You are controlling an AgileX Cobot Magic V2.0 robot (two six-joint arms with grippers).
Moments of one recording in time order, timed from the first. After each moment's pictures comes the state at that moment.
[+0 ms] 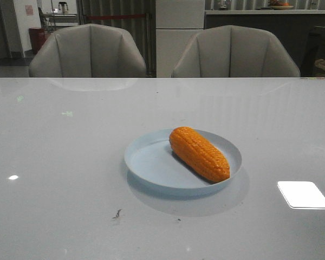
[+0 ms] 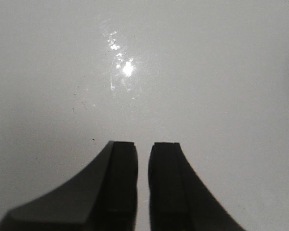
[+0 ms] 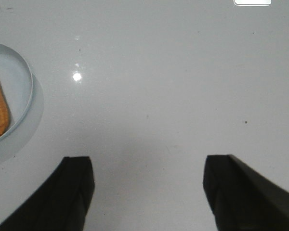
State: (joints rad) left arm -0.09 1.12 -0.81 -0.01 0.59 0.13; right arm -0.01 0.77 -0.76 -0.07 0.82 0.11
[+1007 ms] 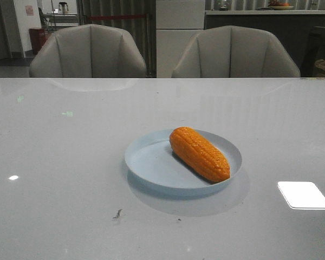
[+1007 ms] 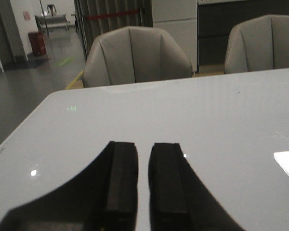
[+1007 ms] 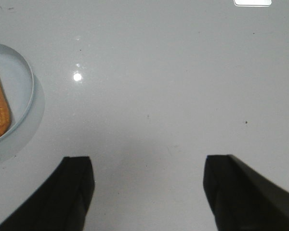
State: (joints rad) left arm -0.09 0.35 0.01 -0.01 -0.29 0.13; right arm -0.01 0.77 -0.76 -0.07 0.82 0.11
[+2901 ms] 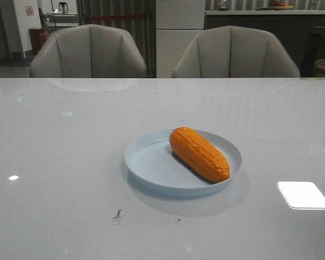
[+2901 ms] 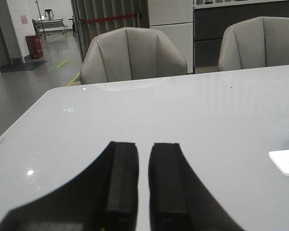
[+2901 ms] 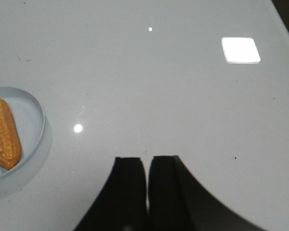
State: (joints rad) left arm -0.09 -0.01 0.01 -0.01 0.09 0.13; right arm -0.01 0.55 -0.66 -0.07 0.70 0.10
